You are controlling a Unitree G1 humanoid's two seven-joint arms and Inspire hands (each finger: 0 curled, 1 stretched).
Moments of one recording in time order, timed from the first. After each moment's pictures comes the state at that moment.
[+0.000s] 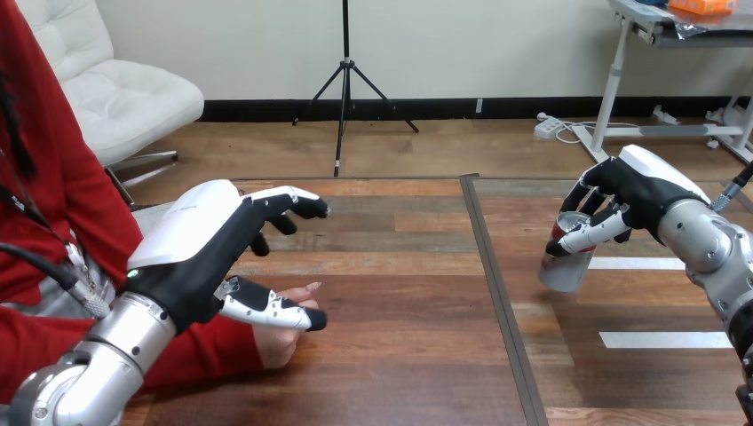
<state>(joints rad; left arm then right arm) -0.01 0.44 0.05 -0.15 0.50 -0.26 -0.32 -0.89 -0.53 0.25 1.29 -0.49 -0.23 0.11</state>
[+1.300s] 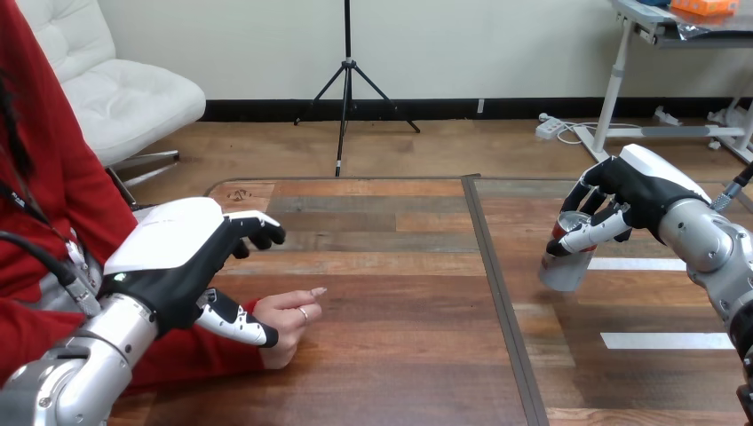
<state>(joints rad) -0.02 0.51 0.01 -0.13 0.69 -0.12 -0.33 -0.89 -0.54 0.25 1.29 -0.49 -0.23 0.11</state>
